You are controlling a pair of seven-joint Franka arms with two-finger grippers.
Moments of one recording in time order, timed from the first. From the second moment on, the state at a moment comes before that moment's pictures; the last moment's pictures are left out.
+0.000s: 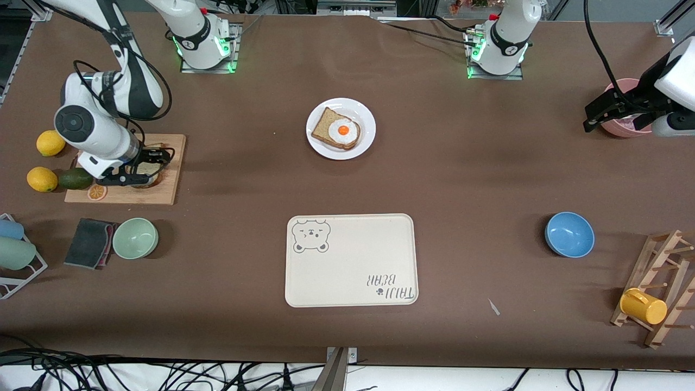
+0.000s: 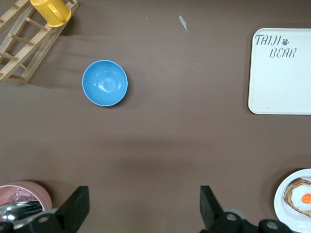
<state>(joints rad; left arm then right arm) 0.02 -0.01 -0.08 -1.54 0.00 1.51 -0.12 0.02 0.19 -0.07 -2.32 -0.24 2.33 0.03</state>
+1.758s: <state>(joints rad) 0.01 -0.01 -0.08 -1.52 0.00 1.51 -0.12 0.02 0.30 -0.06 -2.30 -0.40 2.35 0.16</state>
